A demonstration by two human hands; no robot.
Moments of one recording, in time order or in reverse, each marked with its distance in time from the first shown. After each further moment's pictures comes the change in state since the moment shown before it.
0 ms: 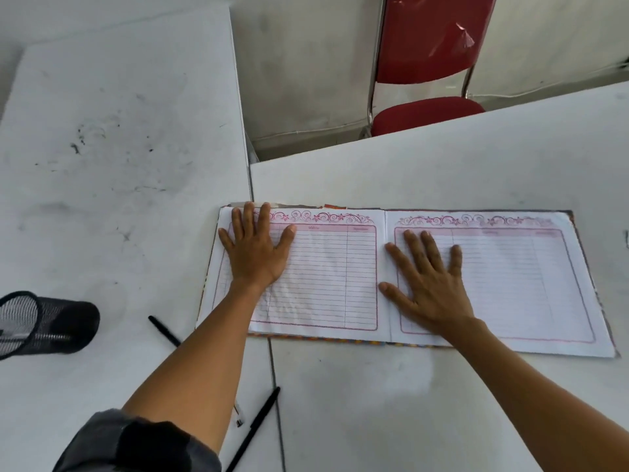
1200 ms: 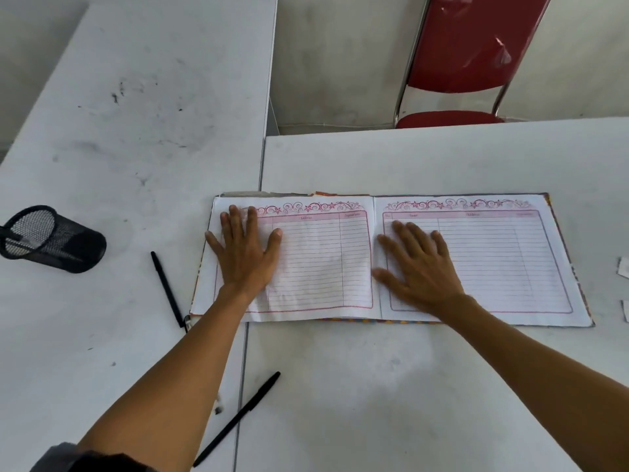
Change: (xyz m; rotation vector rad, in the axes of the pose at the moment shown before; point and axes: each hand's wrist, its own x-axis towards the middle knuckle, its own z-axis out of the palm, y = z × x) left_hand -0.092 0.015 0.006 -0.029 0.085 -0.224; right_hand 0.005 0.032 -0.017 -0.055 -0.015 -0.279
